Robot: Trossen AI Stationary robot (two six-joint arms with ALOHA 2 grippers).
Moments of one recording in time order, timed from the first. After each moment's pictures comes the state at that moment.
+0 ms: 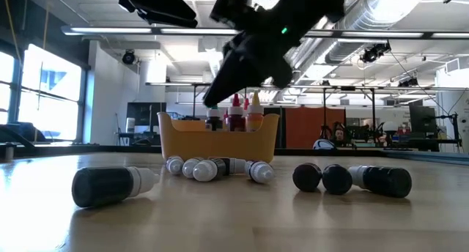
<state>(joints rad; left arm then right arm) -0.35 1.21 0.82 -0.06 -0.53 -0.04 0.15 1.90 1.23 -0.07 0.24 -0.26</state>
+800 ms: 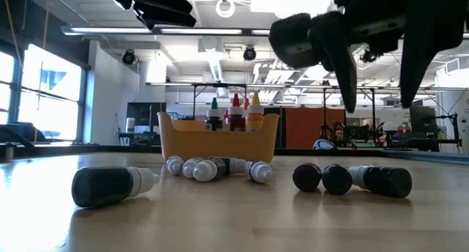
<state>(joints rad) -0.35 1.21 0.82 -0.06 -0.41 -0.14 0.40 1.81 1.23 -0.55 -0.22 -0.42</state>
